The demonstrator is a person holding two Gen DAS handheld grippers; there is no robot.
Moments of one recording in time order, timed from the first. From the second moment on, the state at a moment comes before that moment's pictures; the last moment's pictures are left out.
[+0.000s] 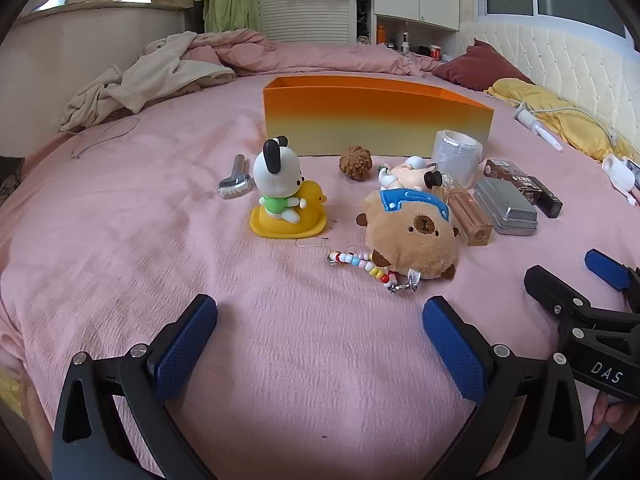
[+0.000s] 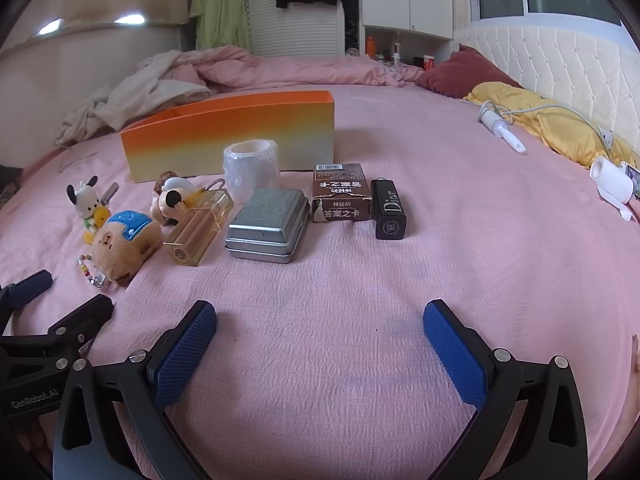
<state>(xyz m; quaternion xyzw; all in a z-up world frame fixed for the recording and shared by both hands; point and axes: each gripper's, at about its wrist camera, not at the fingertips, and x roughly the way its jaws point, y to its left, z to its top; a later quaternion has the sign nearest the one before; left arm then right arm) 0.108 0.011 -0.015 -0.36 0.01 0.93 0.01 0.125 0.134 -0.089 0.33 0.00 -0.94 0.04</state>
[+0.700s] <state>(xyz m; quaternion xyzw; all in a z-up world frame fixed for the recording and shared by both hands) 0.109 0.011 -0.016 -0.35 0.02 0.94 0.00 0.125 0.136 -0.089 0.33 0.01 -0.94 0.04</state>
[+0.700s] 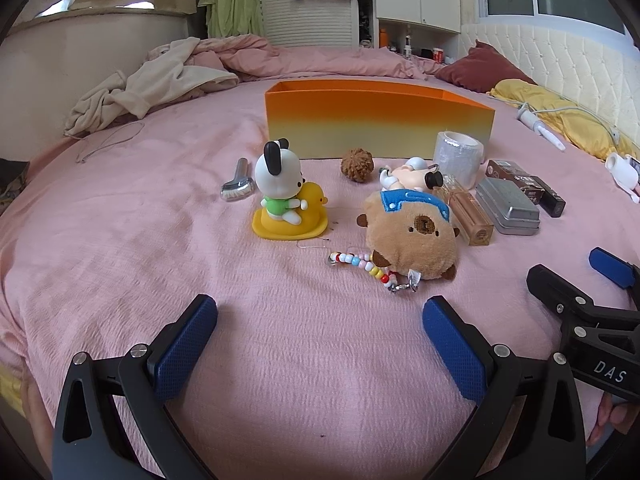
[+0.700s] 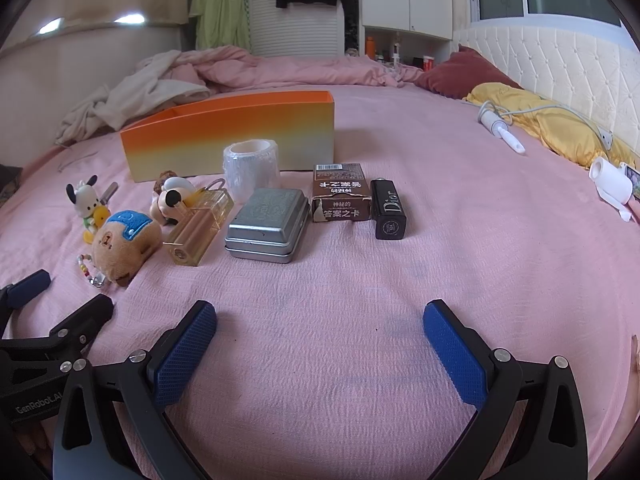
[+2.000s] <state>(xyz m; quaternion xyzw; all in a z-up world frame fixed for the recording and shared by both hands) 0.106 0.000 -0.016 -0.35 0.02 0.94 0.01 0.124 0.137 -0.088 0.33 0.01 -0.94 0.04</state>
